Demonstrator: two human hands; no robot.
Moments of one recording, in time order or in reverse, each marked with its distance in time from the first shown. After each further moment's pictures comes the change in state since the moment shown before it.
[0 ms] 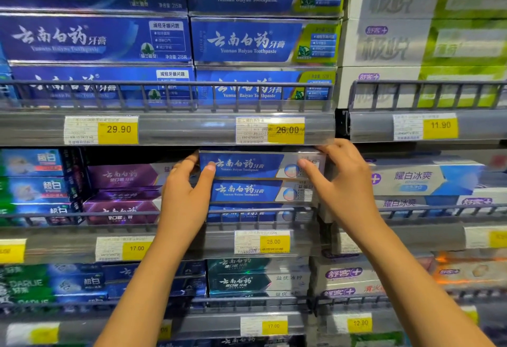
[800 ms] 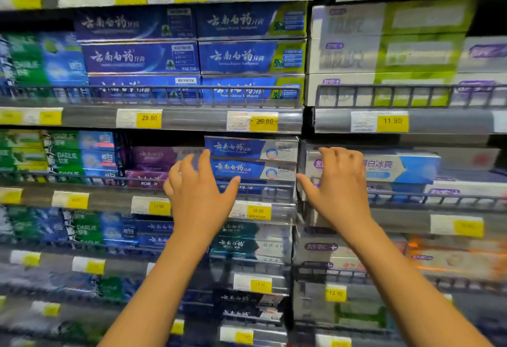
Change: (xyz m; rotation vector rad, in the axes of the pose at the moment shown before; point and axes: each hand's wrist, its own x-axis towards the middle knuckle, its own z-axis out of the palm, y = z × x) left_hand -0.091 0.064 0.013 0.800 0.108 0.005; right_hand -0.040 0.009 -0.056 -0.348 -0.092 -0.007
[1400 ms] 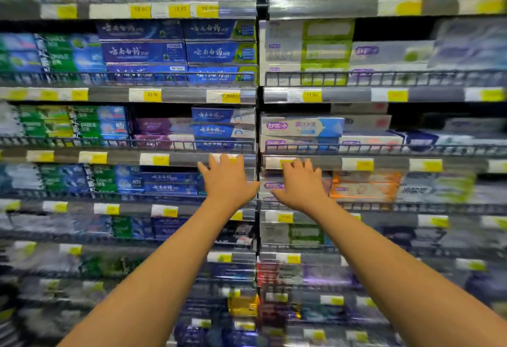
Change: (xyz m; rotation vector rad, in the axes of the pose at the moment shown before) left_hand -0.140 0.086 -0.060 0.310 -0.376 0.188; right_hand -0.122 0.002 -0.122 -0.164 -0.603 -0.004
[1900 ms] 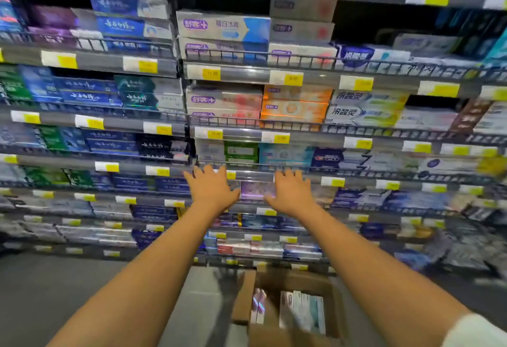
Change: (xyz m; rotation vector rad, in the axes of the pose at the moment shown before) left_hand -0.133 0.183 0.152 0.048 -0.433 -0.082; right_hand -0.159 0.206 0.112 0.010 -0.394 0.056
